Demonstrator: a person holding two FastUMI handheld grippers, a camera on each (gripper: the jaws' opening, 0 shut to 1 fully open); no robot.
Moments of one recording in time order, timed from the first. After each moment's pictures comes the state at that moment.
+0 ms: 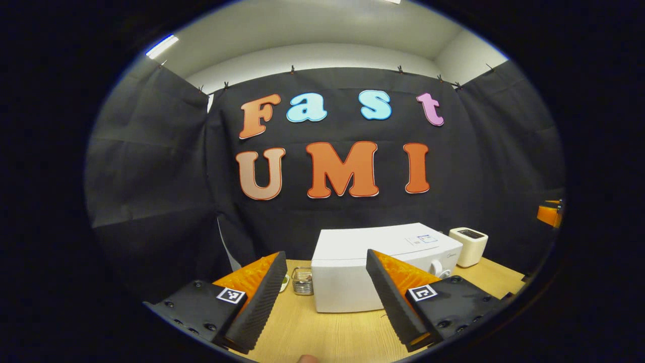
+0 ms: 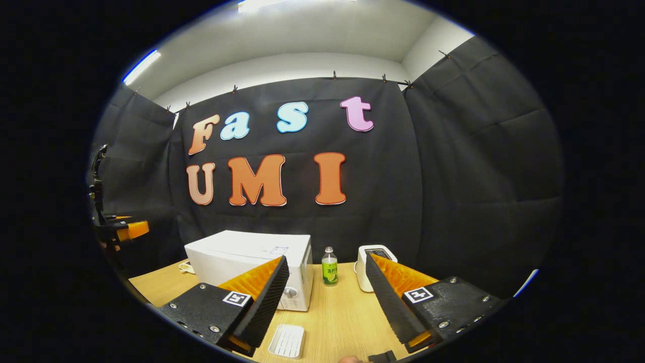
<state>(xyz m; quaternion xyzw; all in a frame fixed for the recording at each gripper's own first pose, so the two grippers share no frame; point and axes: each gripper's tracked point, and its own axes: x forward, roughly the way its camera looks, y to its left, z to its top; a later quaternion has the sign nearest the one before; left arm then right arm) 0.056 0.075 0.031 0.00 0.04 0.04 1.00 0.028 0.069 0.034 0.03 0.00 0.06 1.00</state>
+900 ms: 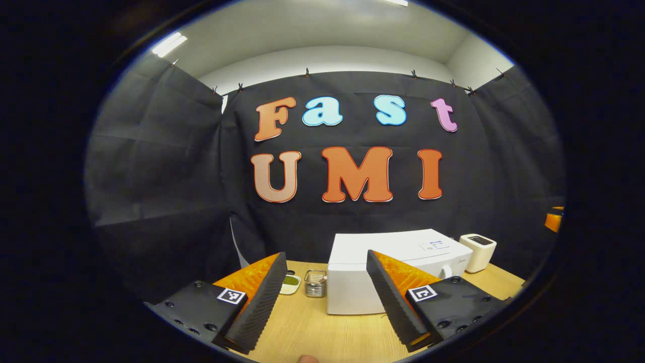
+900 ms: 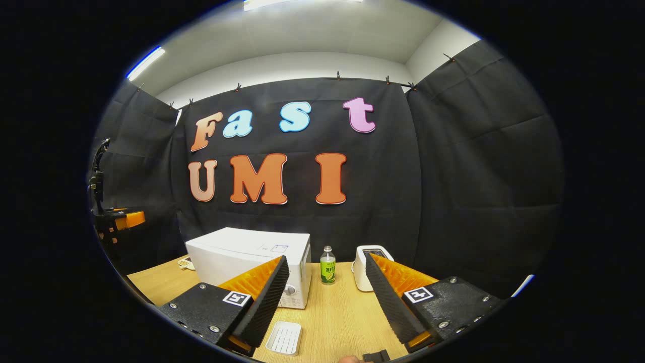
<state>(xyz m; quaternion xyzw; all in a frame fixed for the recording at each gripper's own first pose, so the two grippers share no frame) 0.050 0.103 0.044 -0.02 0.03 0.07 1.00 0.018 0.067 0.042 0.02 0.00 0.07 1.00</state>
